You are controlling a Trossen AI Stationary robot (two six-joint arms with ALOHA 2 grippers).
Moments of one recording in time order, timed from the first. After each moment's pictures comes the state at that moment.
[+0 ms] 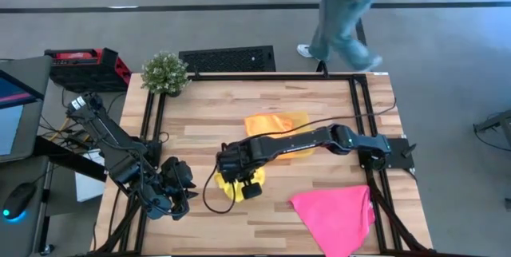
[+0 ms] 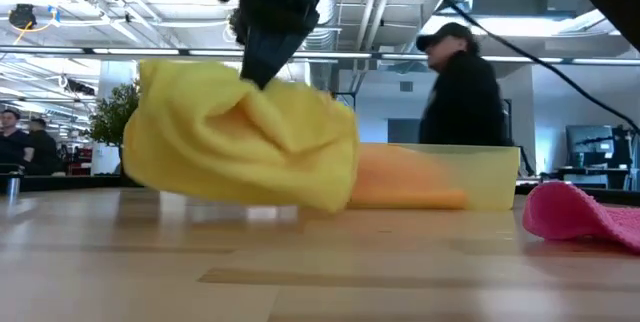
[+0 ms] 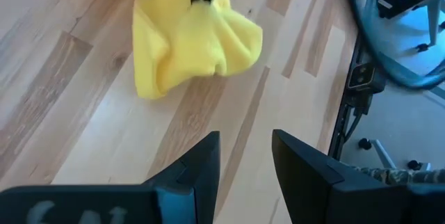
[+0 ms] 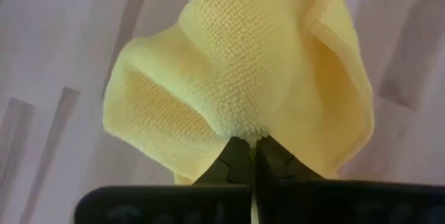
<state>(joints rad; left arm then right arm) -0.82 1.27 1.17 -0.98 -0.45 -1.21 0.20 2.41 2.33 -1.18 -0.09 -0.20</state>
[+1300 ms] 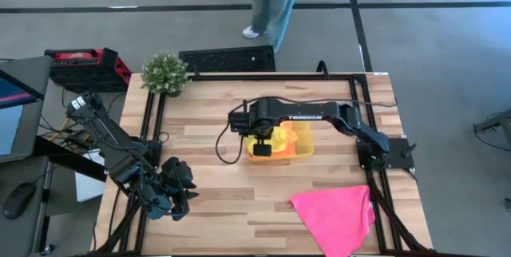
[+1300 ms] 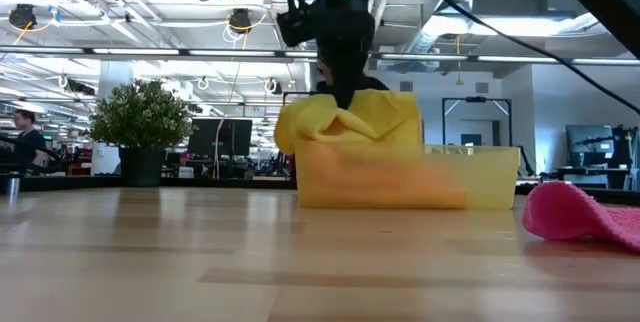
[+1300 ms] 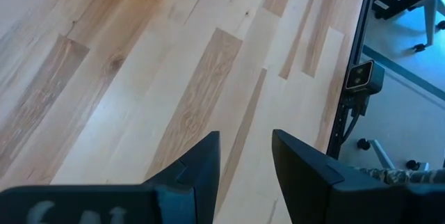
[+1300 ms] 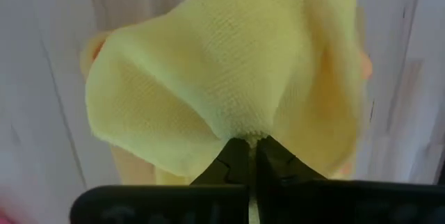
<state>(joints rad) -0.82 1.27 1.17 -0.97 -0.45 -1.20 -0.03 2.26 2.20 -1.46 0.15 -0.03</state>
